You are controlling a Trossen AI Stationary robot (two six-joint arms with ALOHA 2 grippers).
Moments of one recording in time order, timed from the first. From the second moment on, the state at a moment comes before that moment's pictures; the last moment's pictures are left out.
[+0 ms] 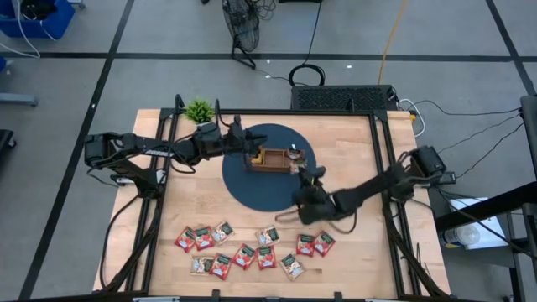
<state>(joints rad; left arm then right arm) 0.29 1.46 0.68 0.77 0.05 0.02 0.33 1.72 0.81 0.12 1.28 -0.45</state>
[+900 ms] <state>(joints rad) 0.23 1.71 0.88 0.82 0.05 -0.22 0.09 1.72 0.62 1.03 0.91 -0.91</state>
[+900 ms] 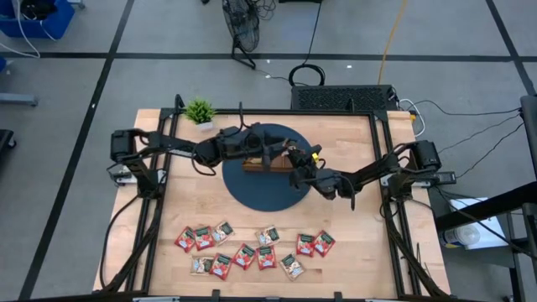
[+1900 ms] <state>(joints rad) 0.26 1.72 0.90 0.76 0.02 -0.16 0.14 1.72 0.62 1.07 0.98 -0.98</state>
